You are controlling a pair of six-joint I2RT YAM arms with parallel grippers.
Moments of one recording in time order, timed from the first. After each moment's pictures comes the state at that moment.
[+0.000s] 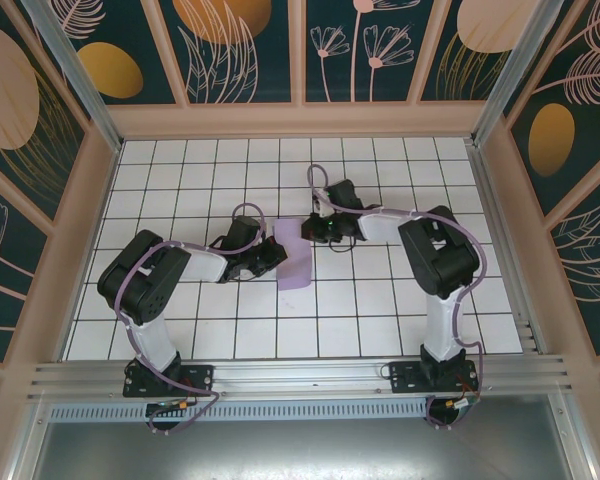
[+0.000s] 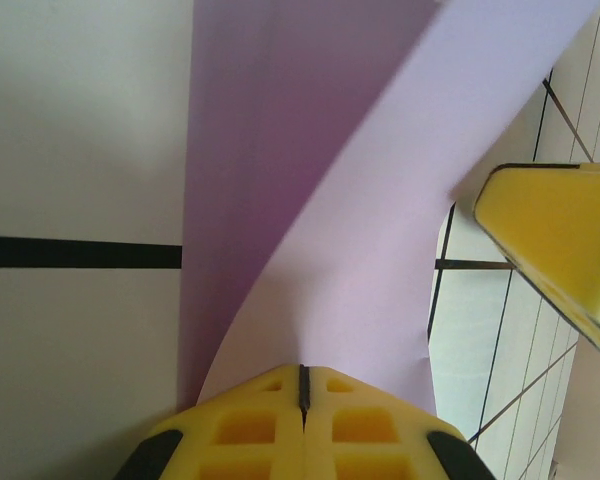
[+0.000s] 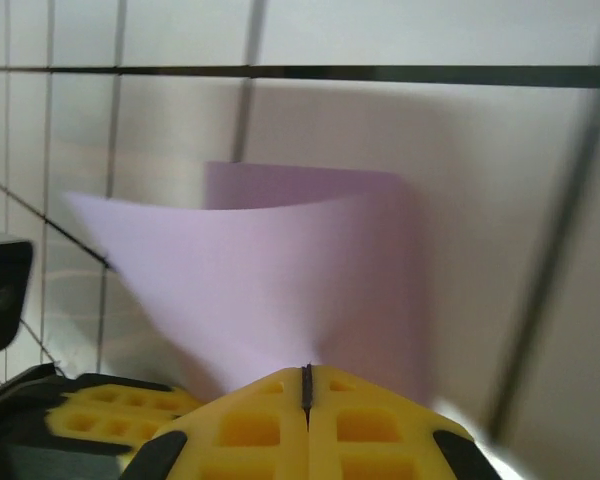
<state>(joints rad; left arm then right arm) -0.54 1.82 0.70 0.32 0.38 -1.05 0.55 1.99 1.17 -0.07 -0.51 0.55</state>
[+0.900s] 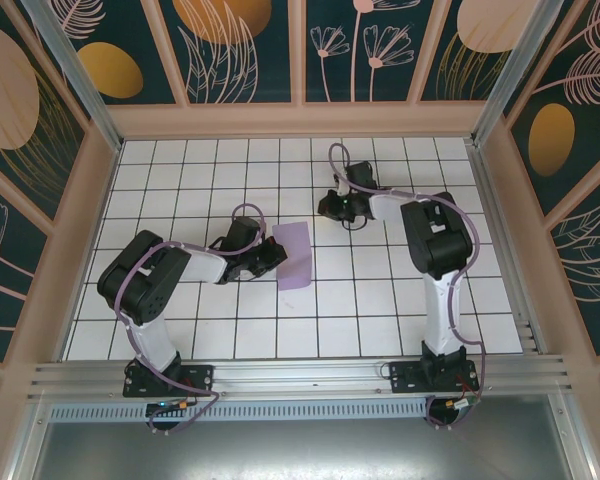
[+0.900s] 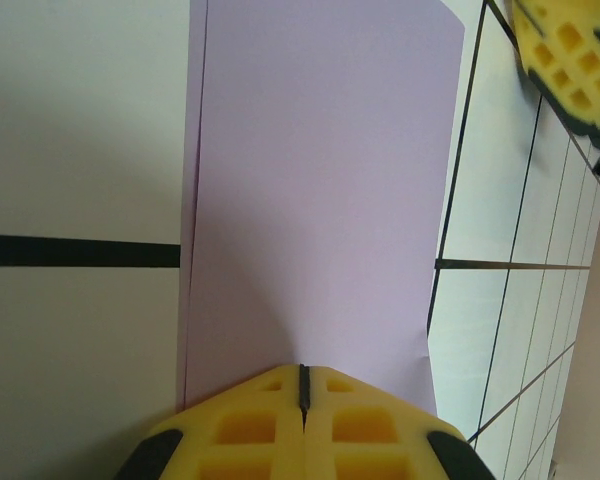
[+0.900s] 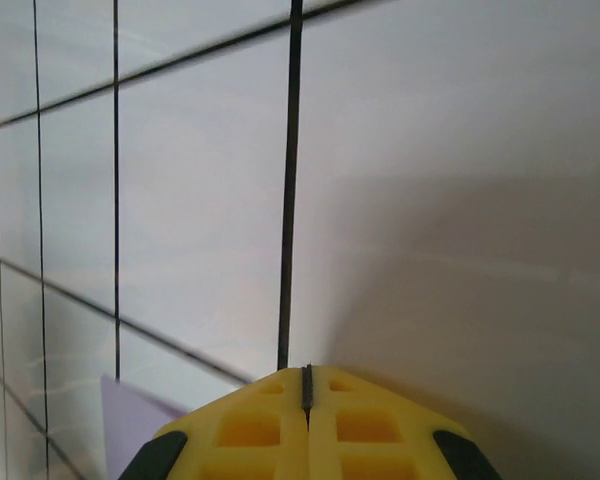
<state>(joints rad) -0.54 1.81 0.69 0.34 0.38 -1.05 0.38 2.12 1.32 -0.09 -0.49 0.57</state>
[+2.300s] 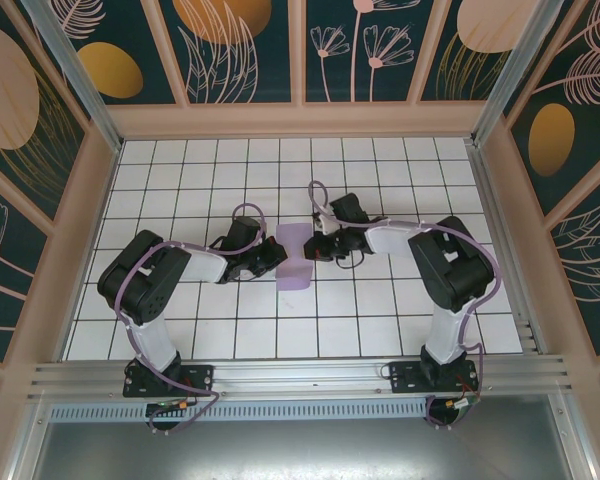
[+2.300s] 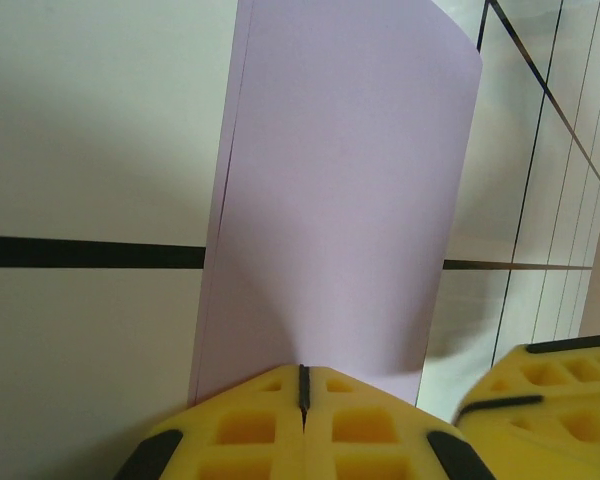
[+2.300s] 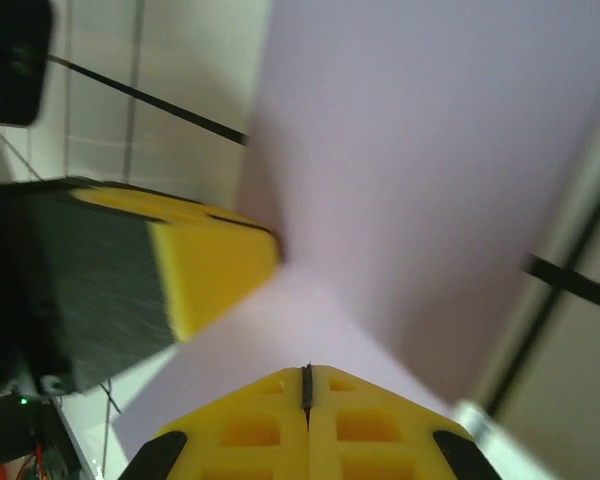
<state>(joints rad) -0.54 1.82 0.70 0.33 0.38 -1.05 0.57 1.86 1.01 -0.12 -0.63 0.48</state>
